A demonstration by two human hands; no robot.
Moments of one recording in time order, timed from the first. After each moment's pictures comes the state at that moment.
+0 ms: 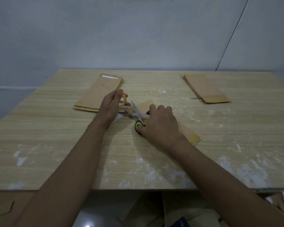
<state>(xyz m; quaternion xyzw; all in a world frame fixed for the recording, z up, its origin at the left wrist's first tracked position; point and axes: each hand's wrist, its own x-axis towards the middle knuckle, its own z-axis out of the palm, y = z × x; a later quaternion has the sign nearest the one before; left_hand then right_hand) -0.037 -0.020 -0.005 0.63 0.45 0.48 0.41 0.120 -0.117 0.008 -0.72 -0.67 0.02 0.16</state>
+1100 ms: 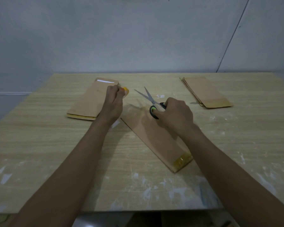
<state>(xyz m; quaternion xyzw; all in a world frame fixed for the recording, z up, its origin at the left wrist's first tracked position) -0.007 0.023 -0.007 0.66 0.46 0.50 0.32 0.182 -0.067 0.018 -0.77 -0.59 0.05 0.25</state>
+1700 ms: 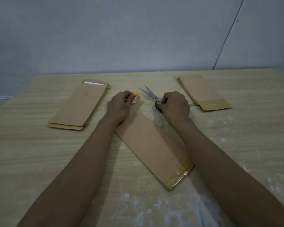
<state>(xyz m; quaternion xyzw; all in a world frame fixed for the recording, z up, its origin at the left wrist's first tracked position) 0.037 0.075 -0.029 0.75 0.52 0.34 0.23 0.221 0.000 -0.001 -0.78 -0.55 0.02 0.29</state>
